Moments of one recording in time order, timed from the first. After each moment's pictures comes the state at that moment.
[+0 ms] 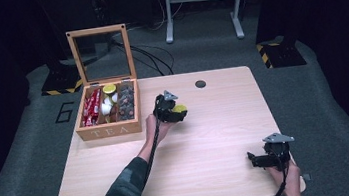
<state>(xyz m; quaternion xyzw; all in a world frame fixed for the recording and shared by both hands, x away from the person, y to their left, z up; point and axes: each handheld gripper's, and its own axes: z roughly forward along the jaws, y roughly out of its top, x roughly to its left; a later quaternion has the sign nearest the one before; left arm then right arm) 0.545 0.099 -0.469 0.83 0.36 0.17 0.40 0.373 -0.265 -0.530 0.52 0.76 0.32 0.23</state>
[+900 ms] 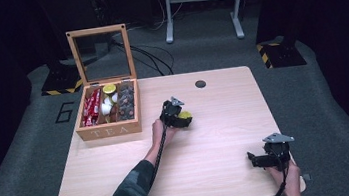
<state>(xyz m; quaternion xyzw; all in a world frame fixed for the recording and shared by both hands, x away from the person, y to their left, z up) 0.545 0.083 -0.497 0.84 0.36 0.15 0.37 0.373 -0.265 -0.530 0.52 0.76 0.32 0.23</state>
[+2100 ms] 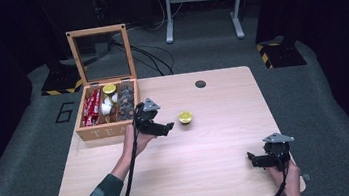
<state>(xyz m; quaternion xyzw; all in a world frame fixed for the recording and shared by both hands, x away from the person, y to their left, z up) 0.479 0.161 -0.423 0.84 0.33 0.17 0.40 0.373 -0.264 -0.530 0.52 0.76 0.32 0.23</state>
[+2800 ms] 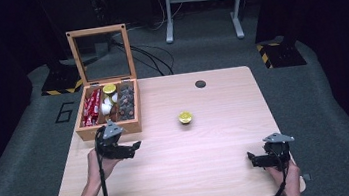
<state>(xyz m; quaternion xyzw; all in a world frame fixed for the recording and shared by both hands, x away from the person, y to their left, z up) 0.410 0.271 -0.437 0.82 0.37 0.22 0.39 0.373 -0.264 -0.530 0.52 0.75 0.32 0.23</state>
